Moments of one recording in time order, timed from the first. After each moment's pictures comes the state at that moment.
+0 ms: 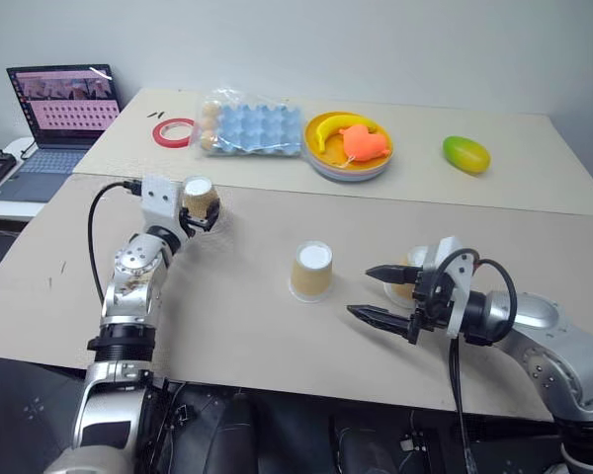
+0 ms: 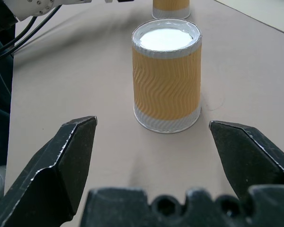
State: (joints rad) left arm -0.63 0.40 0.16 0.34 -0.15 0.19 -0.34; right arm -0.17 -0.74 -0.06 -0.52 0.66 0.68 0.80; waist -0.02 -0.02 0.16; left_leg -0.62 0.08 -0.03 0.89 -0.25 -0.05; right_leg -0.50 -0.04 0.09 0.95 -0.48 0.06
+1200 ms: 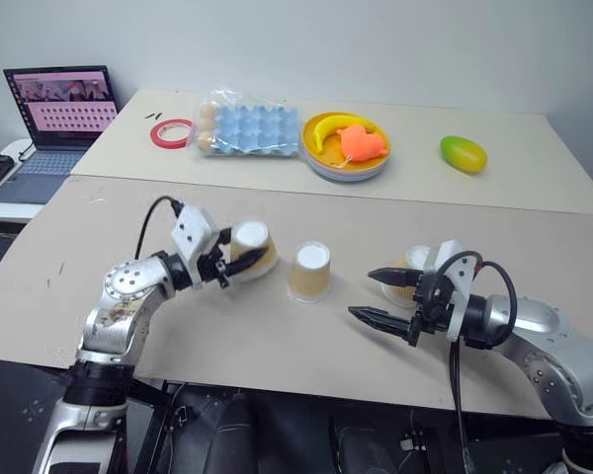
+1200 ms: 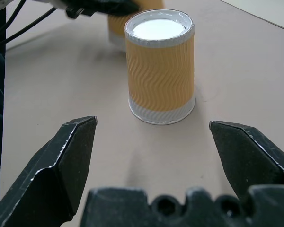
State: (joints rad) left arm -0.36 0.57 0.00 -0.08 -0.36 0.29 -0.89; right arm -0.15 -0.74 -0.07 -0.53 0.65 0.68 0.78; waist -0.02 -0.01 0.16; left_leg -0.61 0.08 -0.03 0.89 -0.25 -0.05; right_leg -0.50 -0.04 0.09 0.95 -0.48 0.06
